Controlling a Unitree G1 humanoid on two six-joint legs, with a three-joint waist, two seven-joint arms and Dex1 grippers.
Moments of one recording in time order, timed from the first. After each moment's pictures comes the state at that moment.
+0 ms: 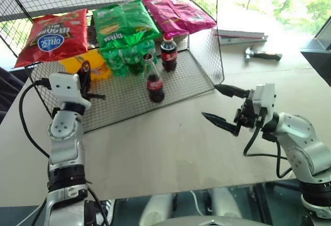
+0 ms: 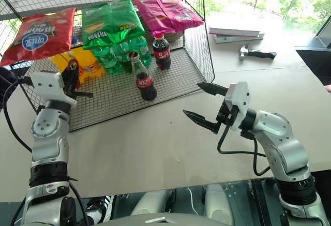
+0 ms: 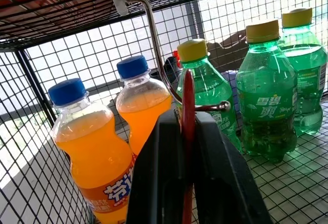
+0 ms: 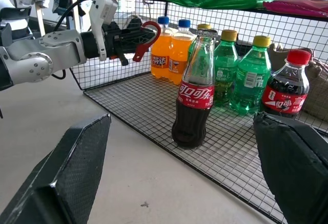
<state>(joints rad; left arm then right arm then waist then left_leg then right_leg) -0.31 0.48 0.37 0.19 -0.18 -0.16 -0.28 -0.22 -0.51 0.00 -0.47 0.54 0.32 0.84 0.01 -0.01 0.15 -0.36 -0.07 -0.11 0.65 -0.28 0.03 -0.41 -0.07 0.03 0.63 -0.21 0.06</state>
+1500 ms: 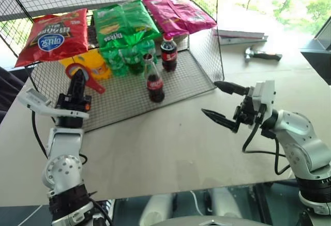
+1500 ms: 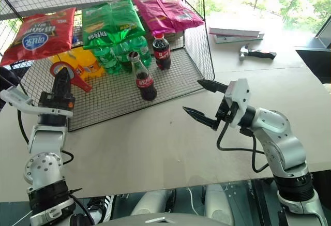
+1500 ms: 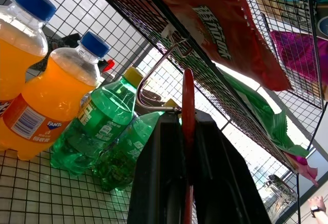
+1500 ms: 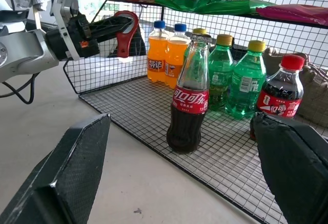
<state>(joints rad) -0.16 0.31 0.57 -0.21 -1.11 0.31 -0.30 -0.25 -0.49 0.00 -0.44 0.53 0.31 0.84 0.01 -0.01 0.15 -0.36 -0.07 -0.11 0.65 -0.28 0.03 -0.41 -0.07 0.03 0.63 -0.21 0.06</state>
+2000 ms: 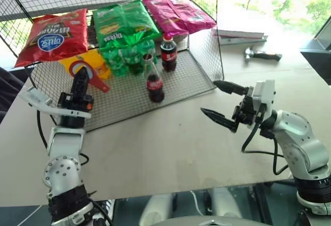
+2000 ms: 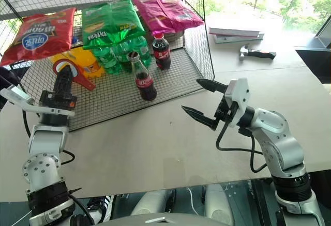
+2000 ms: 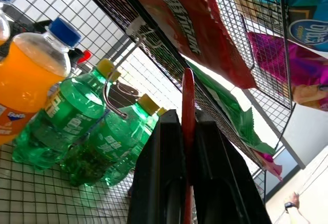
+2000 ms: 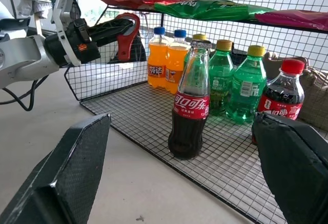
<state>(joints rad) -0.12 0.30 0.55 -0.28 -1.24 0.40 -0.33 -0.25 -0.47 0.00 -0.44 0.54 0.31 0.84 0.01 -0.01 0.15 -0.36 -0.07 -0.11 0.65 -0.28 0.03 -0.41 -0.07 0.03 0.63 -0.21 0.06</state>
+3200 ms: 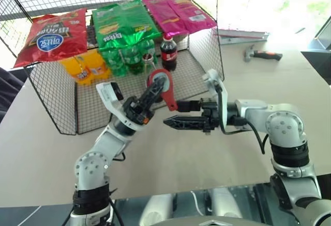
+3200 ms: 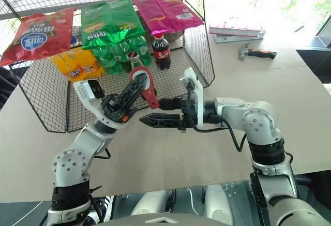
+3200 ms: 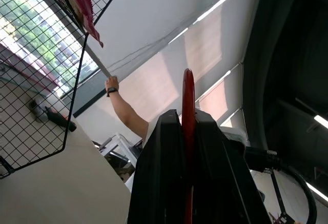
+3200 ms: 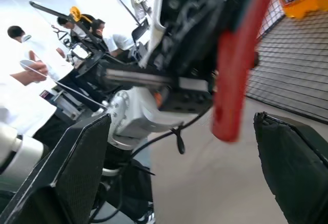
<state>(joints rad) -0.15 0.27 0.20 -0.36 -1.43 0.65 -0.50 -0.63 -0.30 0.06 -0.33 1.13 1.22 0.57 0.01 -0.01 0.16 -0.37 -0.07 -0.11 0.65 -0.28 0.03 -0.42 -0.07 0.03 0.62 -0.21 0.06</state>
